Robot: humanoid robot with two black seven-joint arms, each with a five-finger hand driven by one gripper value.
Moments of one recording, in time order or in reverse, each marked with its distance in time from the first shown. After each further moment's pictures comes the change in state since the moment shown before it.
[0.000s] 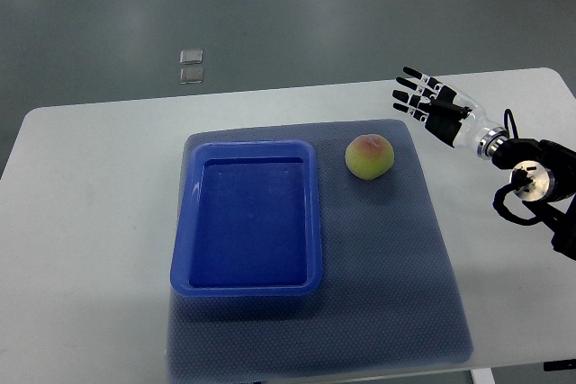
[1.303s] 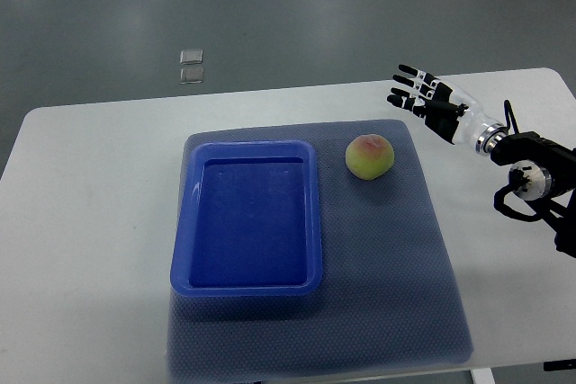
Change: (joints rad) left arm -0.005 0.000 0.002 0.009 -0.002 0.001 0.000; right arm 0.013 0.000 0.001 0.001 -0.165 -0.023 0.058
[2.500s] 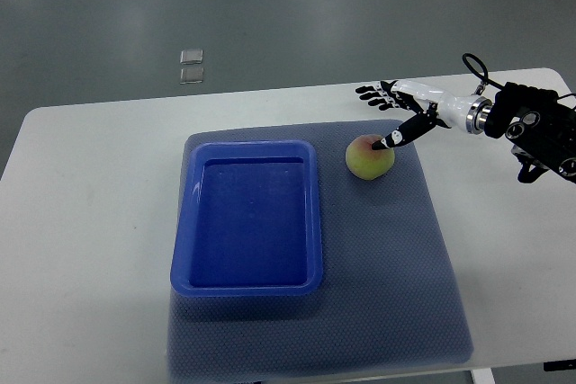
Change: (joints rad) left arm 0.000 0.000 0.000 0.000 0.000 0.000 0.000; right arm 0.146 -0.039 -0.069 0.022 -0.916 0.061 0.057
